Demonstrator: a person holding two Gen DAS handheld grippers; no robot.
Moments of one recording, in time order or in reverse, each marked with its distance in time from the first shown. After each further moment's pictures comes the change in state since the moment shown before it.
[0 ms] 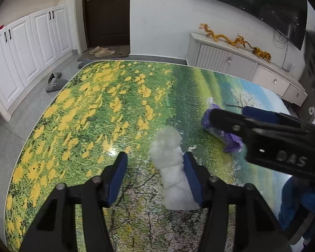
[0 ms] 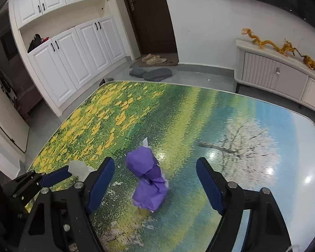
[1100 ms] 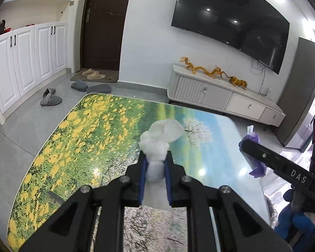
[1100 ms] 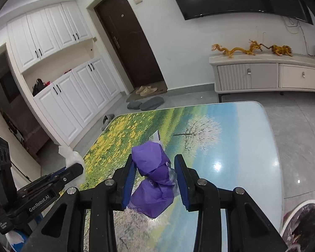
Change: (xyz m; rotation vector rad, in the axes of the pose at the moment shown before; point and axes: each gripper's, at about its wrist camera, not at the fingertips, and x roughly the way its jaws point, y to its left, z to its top) left arm -0.154 -0.031 -0.021 -0.042 -0.205 -0.119; right arm -0.188 -0.017 -0.065 0.209 -0.240 0.018
